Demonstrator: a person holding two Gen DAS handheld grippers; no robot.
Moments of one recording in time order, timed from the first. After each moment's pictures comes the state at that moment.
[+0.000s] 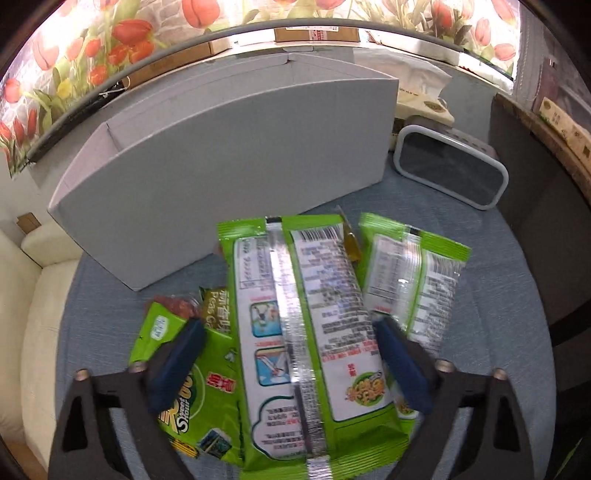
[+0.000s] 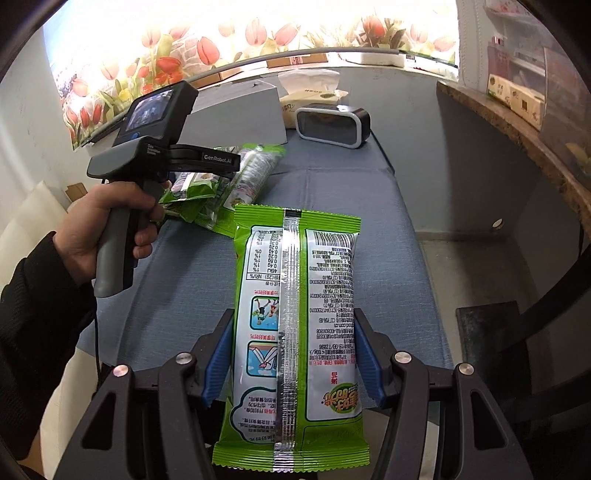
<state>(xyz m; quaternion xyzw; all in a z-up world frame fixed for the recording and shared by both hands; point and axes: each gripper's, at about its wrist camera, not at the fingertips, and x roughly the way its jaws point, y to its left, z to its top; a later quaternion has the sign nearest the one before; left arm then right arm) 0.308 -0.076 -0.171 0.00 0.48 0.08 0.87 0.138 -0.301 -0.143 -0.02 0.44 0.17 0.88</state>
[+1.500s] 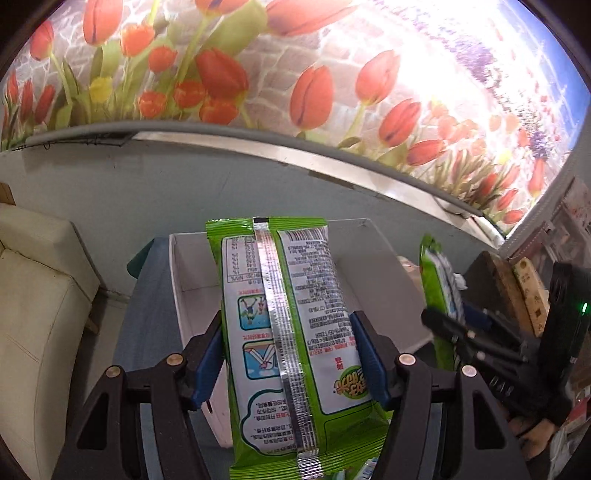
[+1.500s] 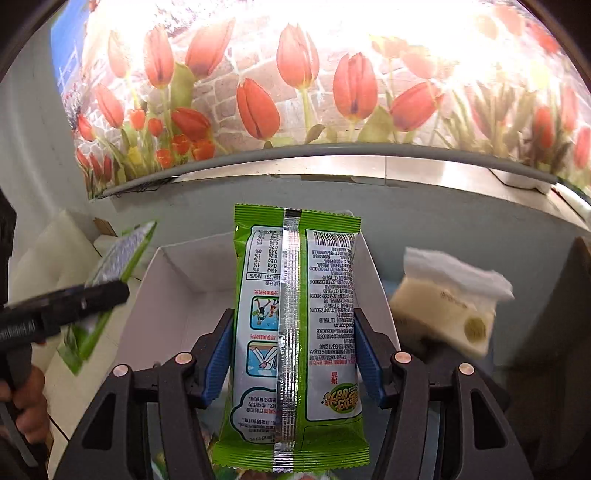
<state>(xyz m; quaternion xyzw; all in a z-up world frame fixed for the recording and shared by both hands) 0.393 0.115 -0.038 -0.18 0.41 0.03 0.89 0.465 -0.110 -0.040 -0.05 0.39 0.29 0.87</state>
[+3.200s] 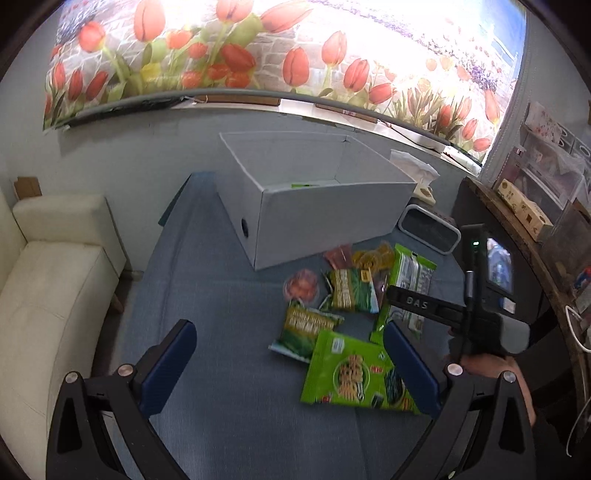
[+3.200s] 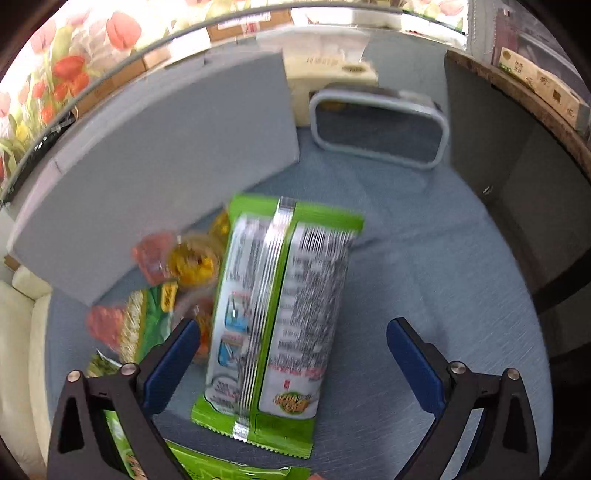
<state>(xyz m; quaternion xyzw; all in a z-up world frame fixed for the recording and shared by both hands) 0.153 0.074 -0.096 -0.11 0.39 0.01 0.91 0.316 -0.150 -0.190 0.04 0.50 0.04 0.86</state>
